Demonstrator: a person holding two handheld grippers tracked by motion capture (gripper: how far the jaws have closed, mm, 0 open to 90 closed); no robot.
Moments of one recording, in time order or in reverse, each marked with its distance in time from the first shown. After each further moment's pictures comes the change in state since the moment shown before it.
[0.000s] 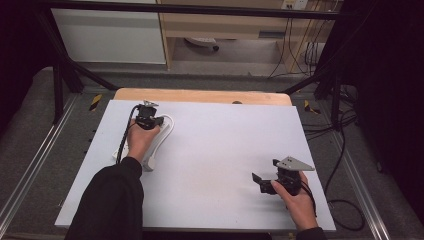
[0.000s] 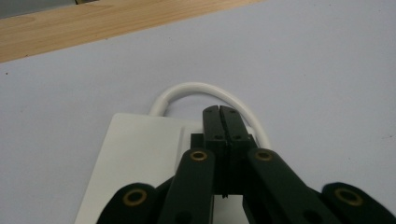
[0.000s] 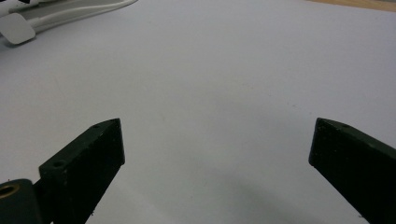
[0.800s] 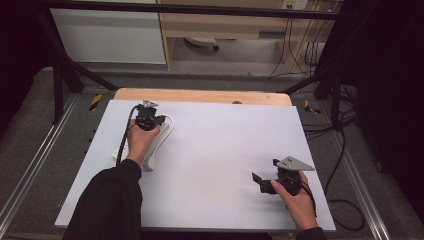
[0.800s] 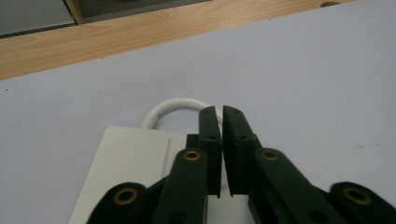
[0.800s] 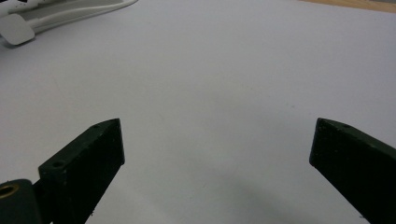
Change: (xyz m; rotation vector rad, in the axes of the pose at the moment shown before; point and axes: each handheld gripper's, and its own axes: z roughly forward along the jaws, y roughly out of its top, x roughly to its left) left arm -0.006 0.000 -0.010 -0.071 -0.024 -0.004; right arm 0.000 0.000 0.000 -0.004 -0.003 0.000
